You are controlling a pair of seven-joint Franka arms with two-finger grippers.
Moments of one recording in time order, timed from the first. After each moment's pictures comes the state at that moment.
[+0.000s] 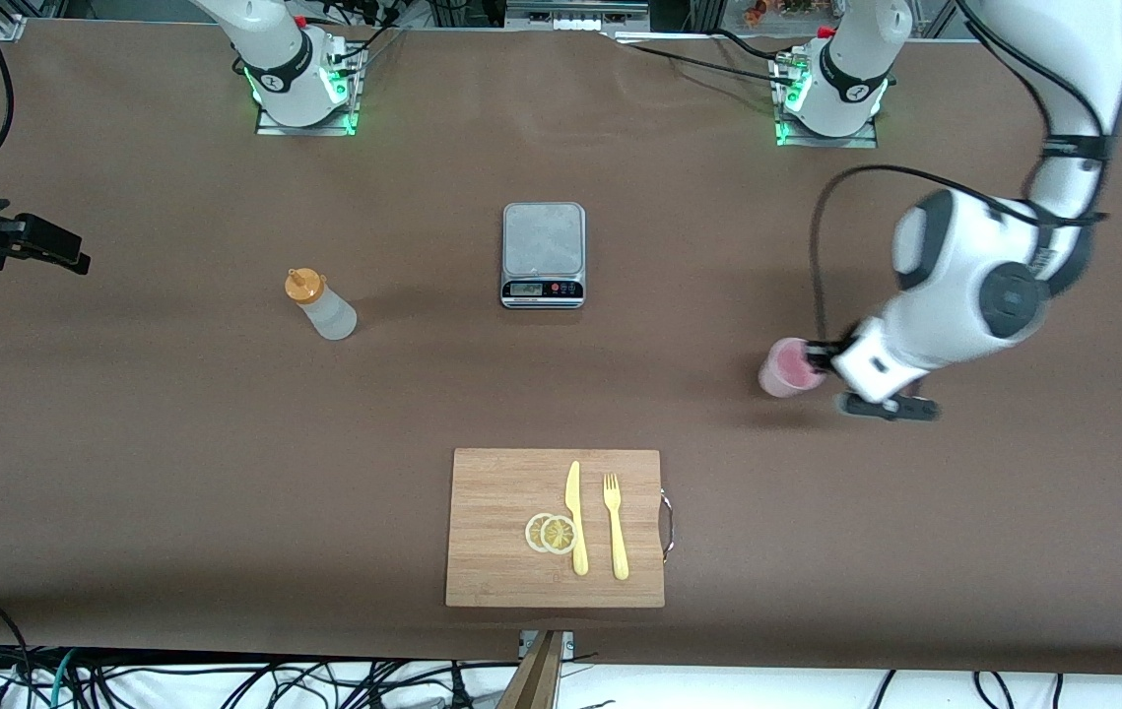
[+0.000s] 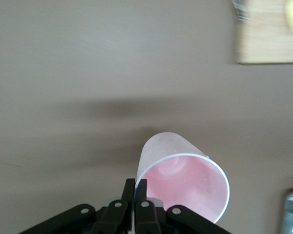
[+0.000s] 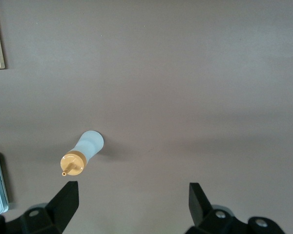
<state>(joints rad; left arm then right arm) -0.07 0.36 -0.25 -1.84 -0.11 2.09 -0.24 0.10 0.10 -0.16 -1.54 0.00 1.57 -0.02</state>
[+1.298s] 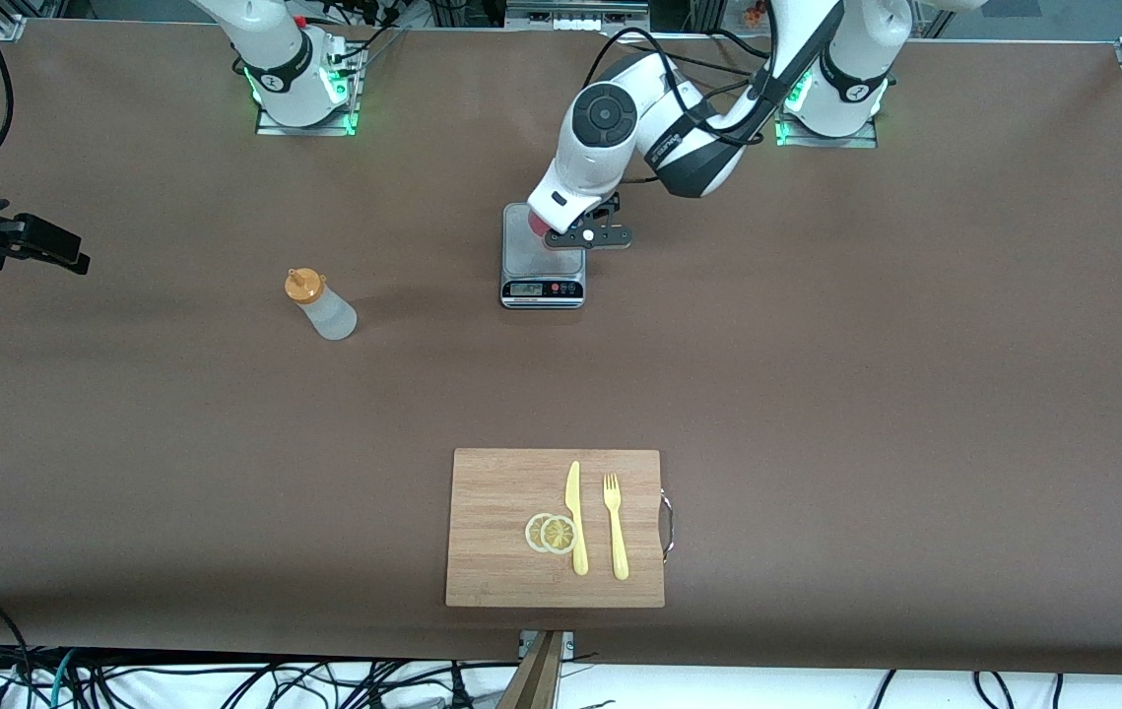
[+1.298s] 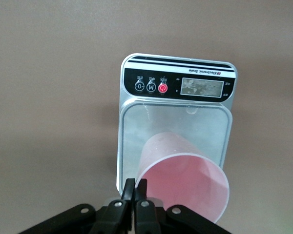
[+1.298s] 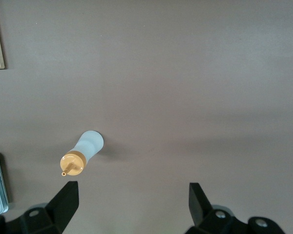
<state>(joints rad) -0.49 0.42 -0.45 -1.92 -0.07 2.24 -0.97 0.10 0.10 -0.16 -1.54 0.00 1.57 -0.02</state>
